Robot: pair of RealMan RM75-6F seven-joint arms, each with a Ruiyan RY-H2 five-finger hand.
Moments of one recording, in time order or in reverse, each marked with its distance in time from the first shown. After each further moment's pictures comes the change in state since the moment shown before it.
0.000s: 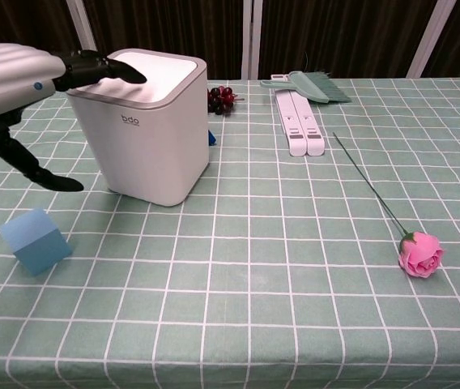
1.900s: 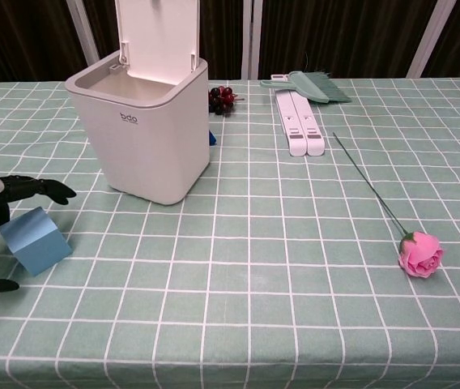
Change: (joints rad) left arm 0.147 -0.046 0.175 0.140 -0.085 0.022 -0.166; right arm 0.014 0.016 0.008 -0.021 0.003 -0.013 -0.009
